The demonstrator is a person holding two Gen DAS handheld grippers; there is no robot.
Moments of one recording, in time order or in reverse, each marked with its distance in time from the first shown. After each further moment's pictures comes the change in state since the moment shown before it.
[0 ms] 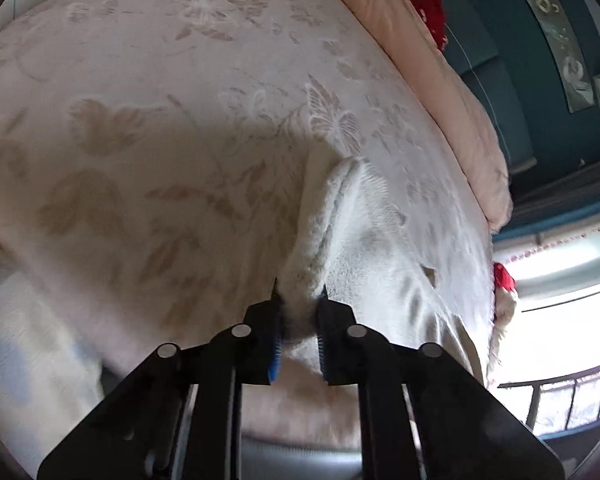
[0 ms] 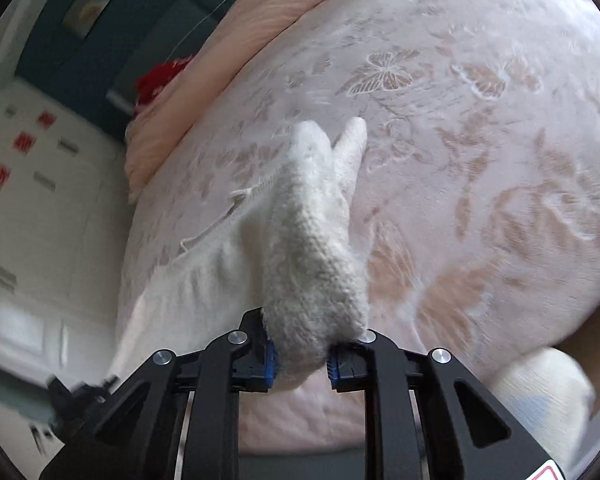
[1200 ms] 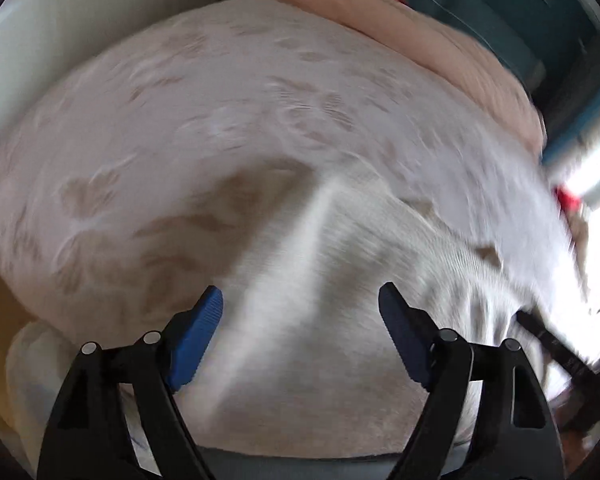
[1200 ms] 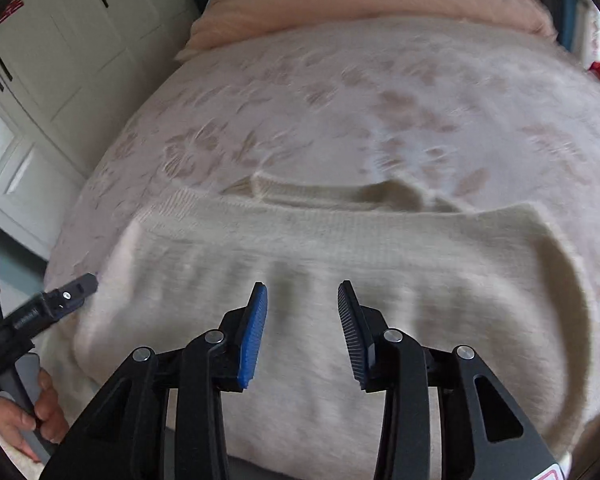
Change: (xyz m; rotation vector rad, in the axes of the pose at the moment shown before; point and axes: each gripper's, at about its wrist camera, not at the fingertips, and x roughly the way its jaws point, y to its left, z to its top) left arm 0.047 -0.034 -0.016 0.303 -0.068 0.236; right arm 0.119 0.171 -0.052 -0.547 0.196 -0.098
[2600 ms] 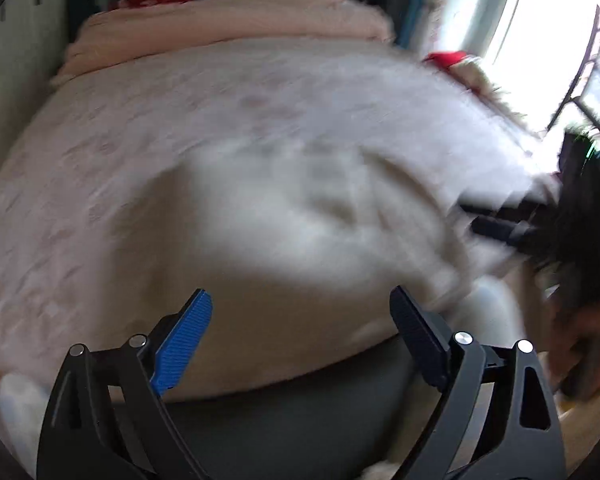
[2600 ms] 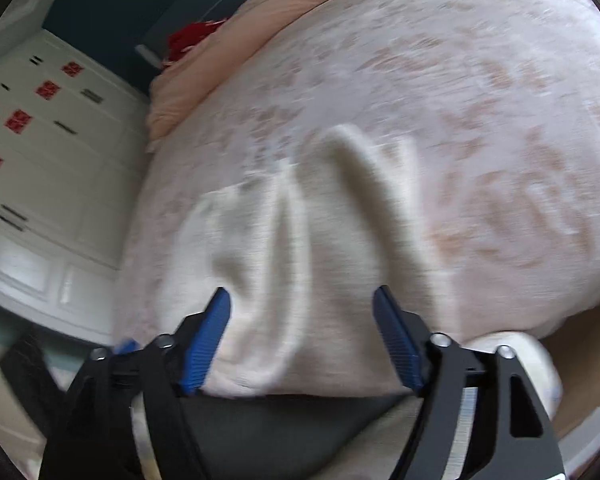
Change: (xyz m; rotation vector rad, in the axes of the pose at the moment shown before) left arm -0.052 -0.178 -0.153 0.652 0.013 -0.136; right arm -0.116 -0.173 -0.107 0.421 -0.119 0.219
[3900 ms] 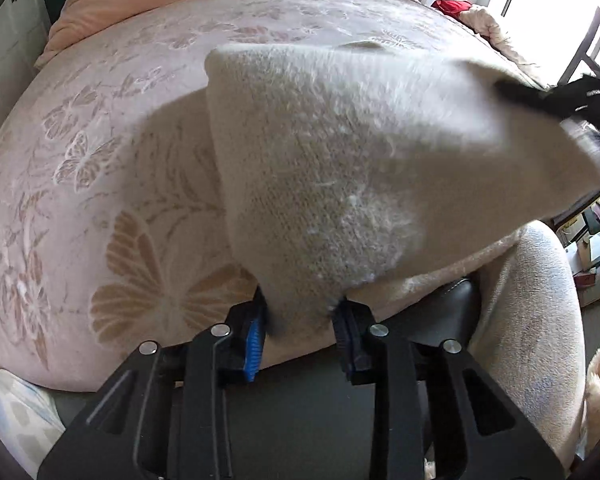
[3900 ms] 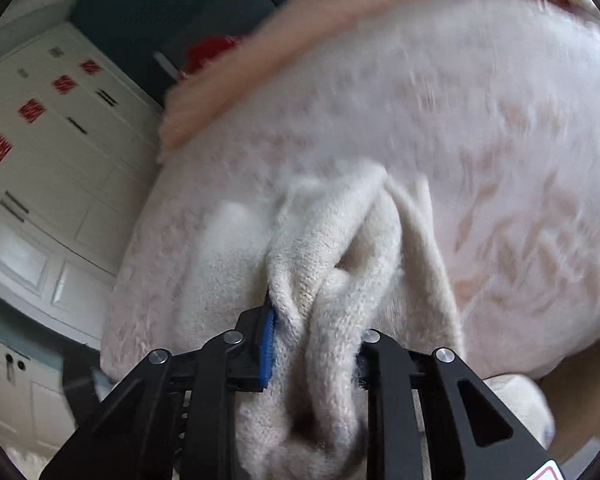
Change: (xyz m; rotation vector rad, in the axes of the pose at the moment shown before) left arm 0.060 -0.013 -0.025 0.072 0.164 0.002; right arm -0.015 0.016 0.005 -0.114 -0.139 -0.041
